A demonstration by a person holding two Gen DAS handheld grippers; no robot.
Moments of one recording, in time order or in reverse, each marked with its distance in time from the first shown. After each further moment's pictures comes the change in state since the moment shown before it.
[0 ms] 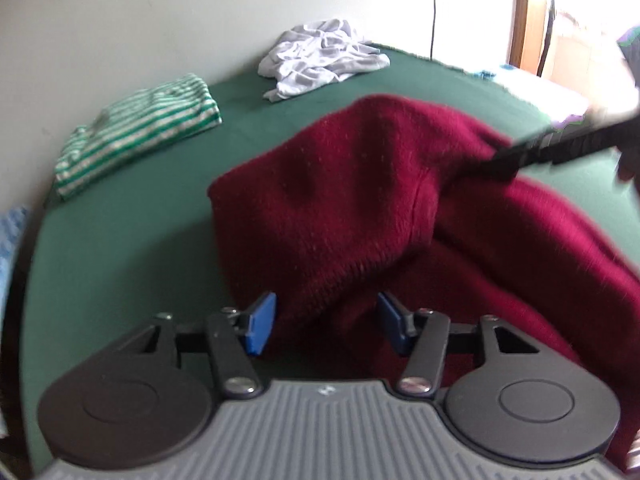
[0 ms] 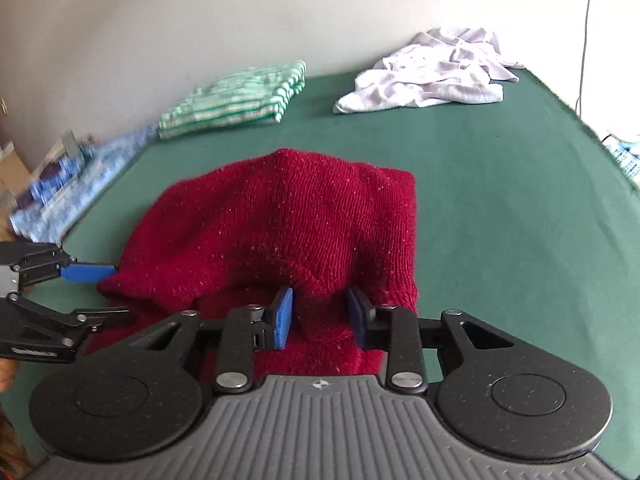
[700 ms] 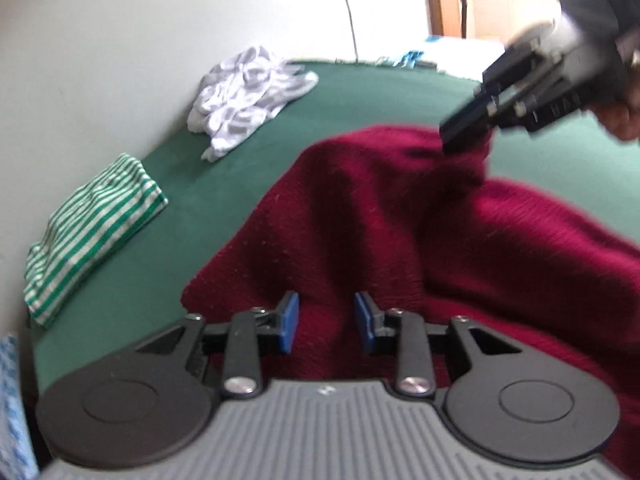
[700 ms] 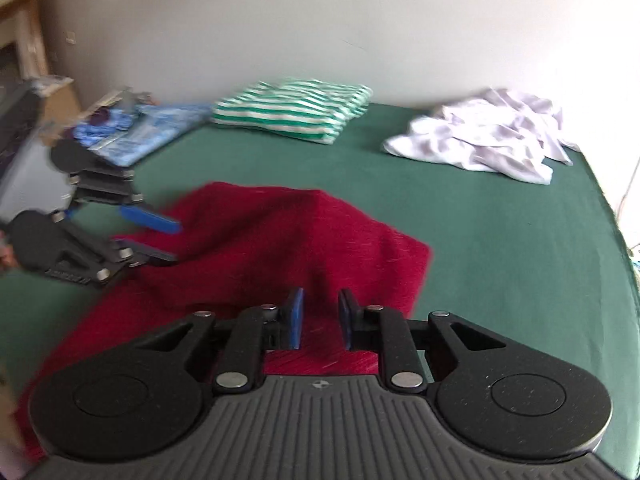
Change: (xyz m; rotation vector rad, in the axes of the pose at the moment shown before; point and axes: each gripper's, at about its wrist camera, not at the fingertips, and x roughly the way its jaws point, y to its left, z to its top) left arm 0.016 -0.011 0.036 0.287 -0.028 -0.124; right arm -0.004 -0.004 0.018 -0.257 0.002 0.122
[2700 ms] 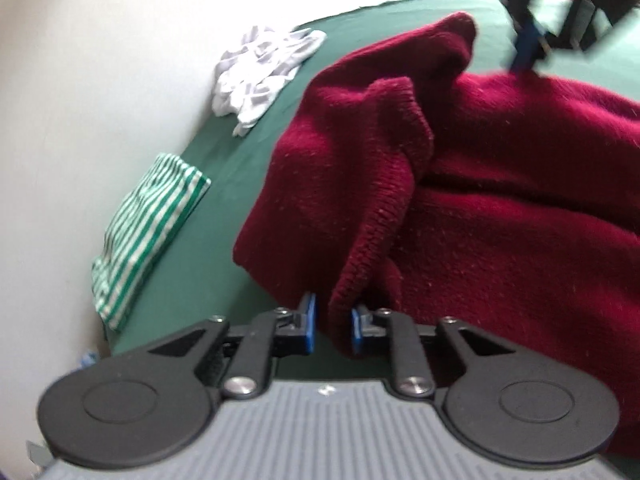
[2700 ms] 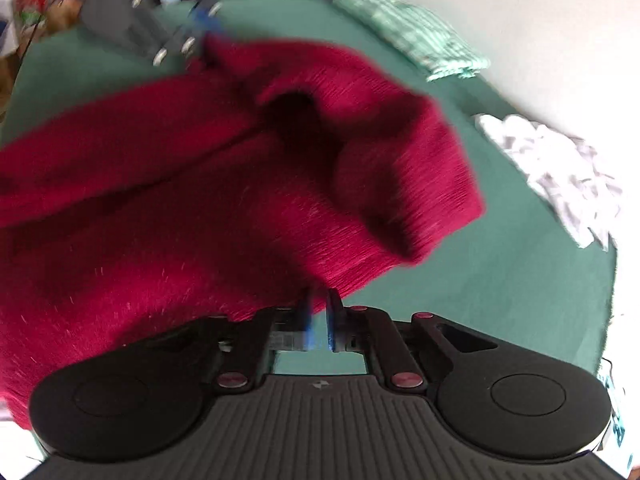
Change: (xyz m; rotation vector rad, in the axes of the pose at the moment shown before) left arm 0.013 -0.008 -0.024 0.260 0.146 0.228; right arm -0.003 0.005 -0.012 -0.567 0.190 0.036
